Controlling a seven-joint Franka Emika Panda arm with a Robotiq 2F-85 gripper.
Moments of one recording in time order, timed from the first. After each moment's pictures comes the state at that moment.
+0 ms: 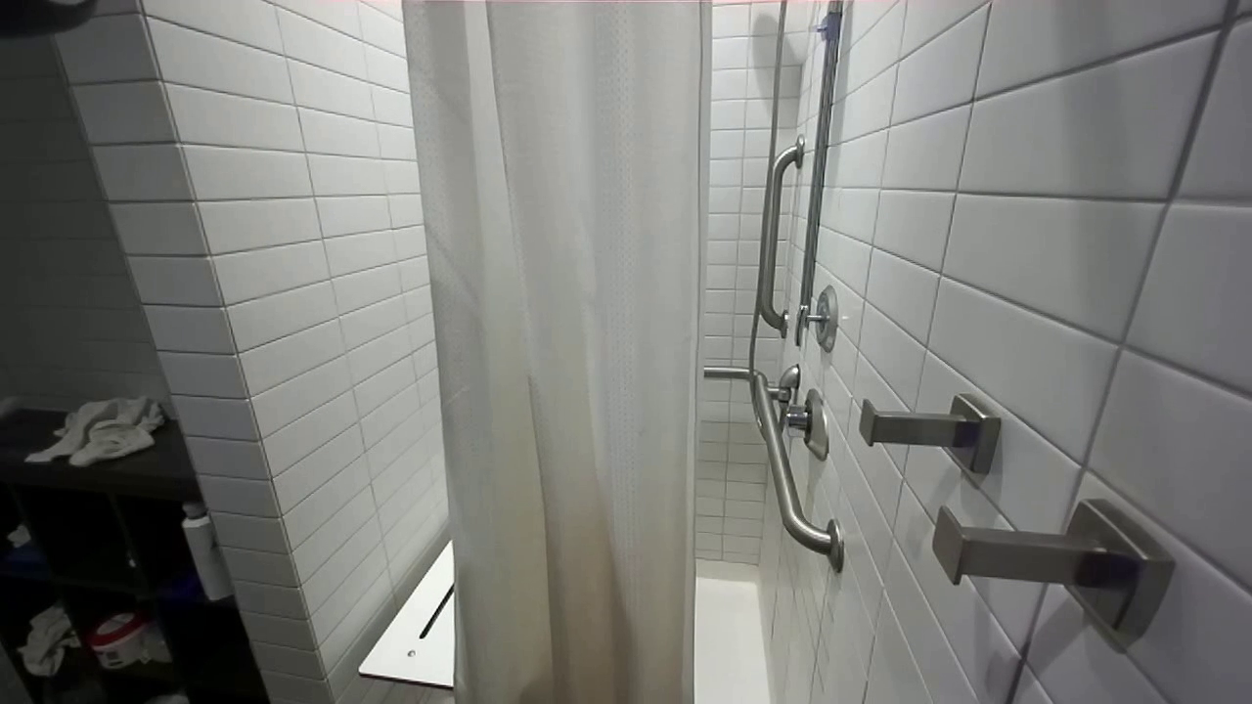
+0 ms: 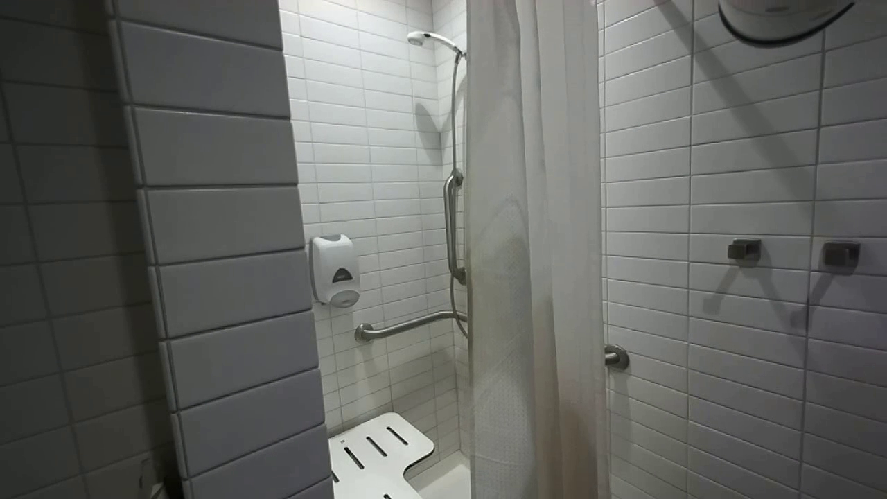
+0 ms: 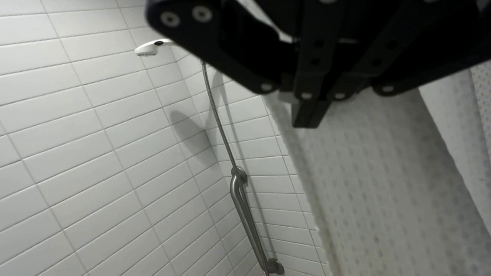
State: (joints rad) arm 0.05 0.27 0.24 -0.52 -0.79 1.64 0.97
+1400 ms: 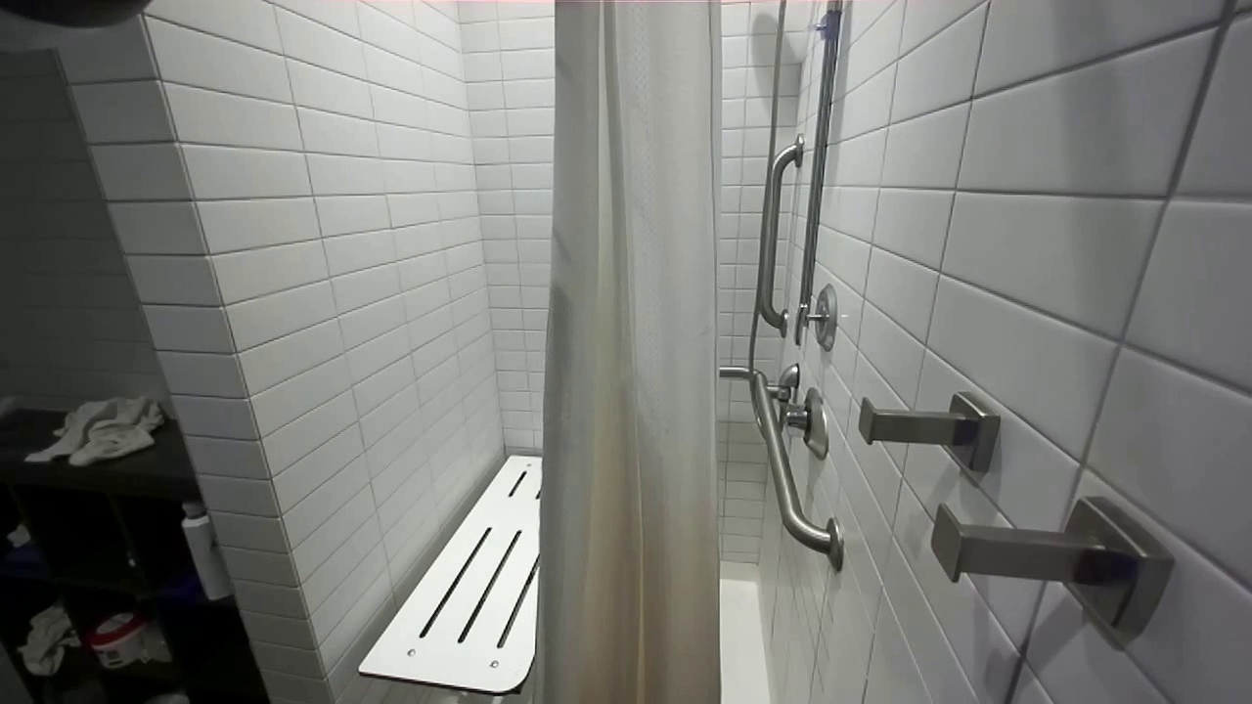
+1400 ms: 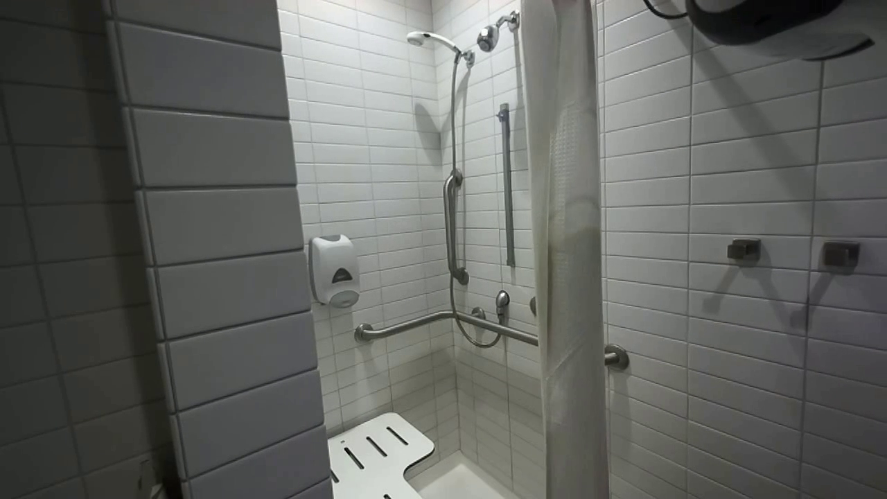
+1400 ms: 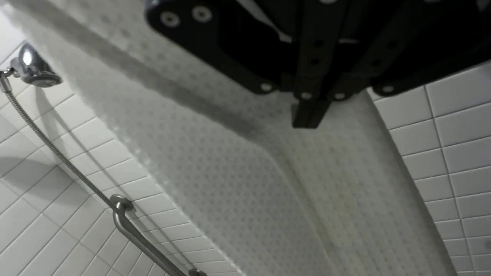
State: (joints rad) arm -0.26 0.32 -0.01 -0.37 -0.35 1.49 1.02
